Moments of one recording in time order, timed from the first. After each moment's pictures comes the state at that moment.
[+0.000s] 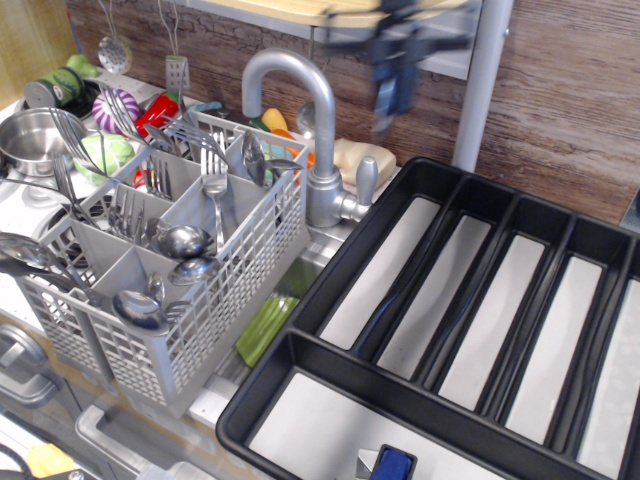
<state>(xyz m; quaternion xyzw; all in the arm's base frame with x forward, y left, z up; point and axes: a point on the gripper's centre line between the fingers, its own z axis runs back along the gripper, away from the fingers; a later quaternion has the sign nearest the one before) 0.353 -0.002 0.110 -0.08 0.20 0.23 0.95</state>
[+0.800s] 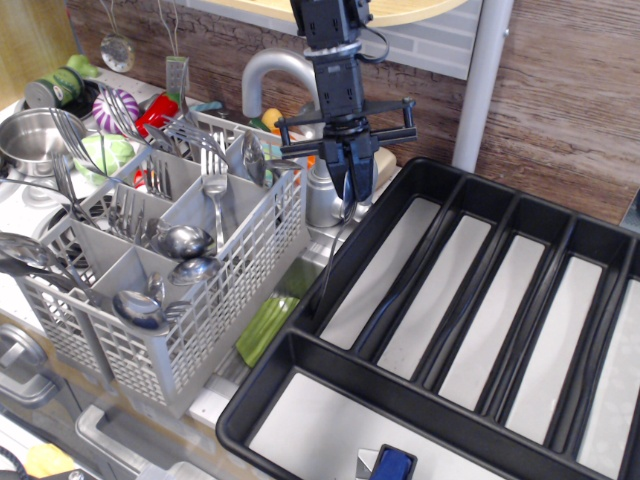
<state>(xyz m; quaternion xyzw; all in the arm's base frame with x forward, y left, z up) 0.346 0.002 0.044 -0.14 0.12 0.22 0.96</state>
